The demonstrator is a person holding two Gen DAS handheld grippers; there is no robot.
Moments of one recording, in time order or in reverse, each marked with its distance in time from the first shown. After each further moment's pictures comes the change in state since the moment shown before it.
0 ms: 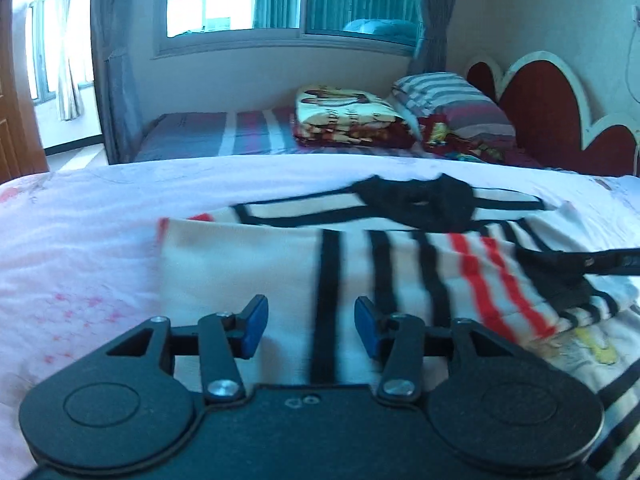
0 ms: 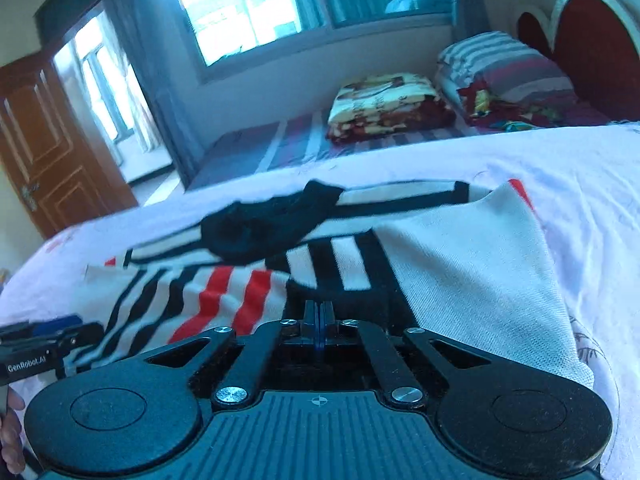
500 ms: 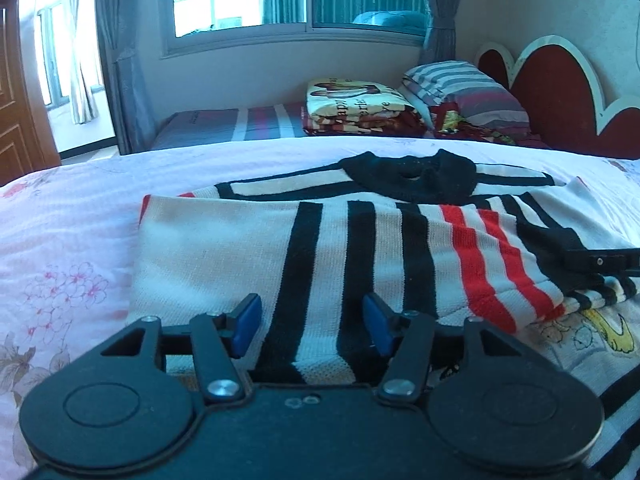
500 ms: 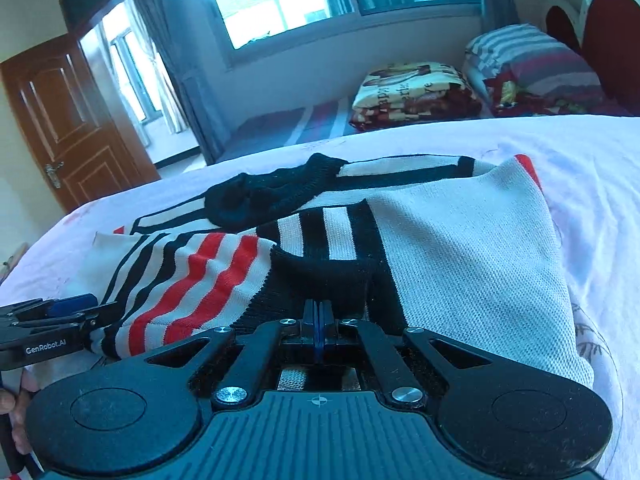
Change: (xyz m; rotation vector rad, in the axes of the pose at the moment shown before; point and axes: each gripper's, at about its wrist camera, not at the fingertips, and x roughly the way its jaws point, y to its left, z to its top) left arm 0.011 -0.027 -0.018 0.009 0.006 0.095; right arm 0.000 -0.030 -0.016 -0.041 0.023 0.090
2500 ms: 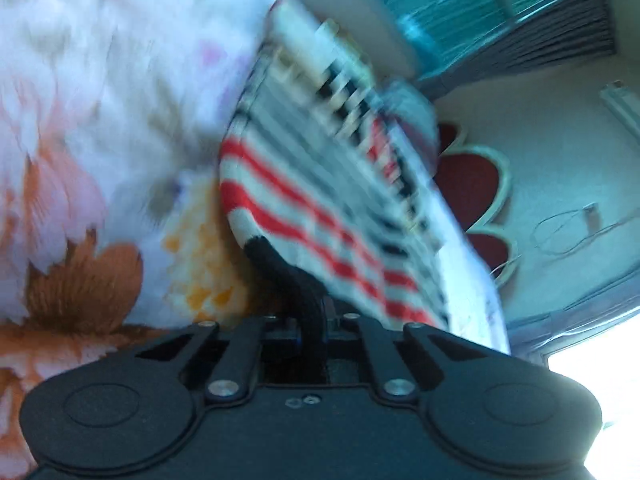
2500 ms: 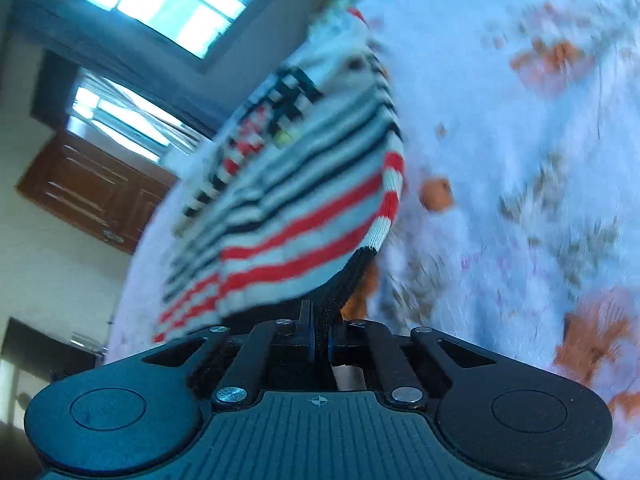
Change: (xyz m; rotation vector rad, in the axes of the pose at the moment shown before) left arm -0.206 0.105 -0.189 -0.728 0.163 -0.549; right arm -0.265 -0.037 -0.171 0.484 0.102 0.221
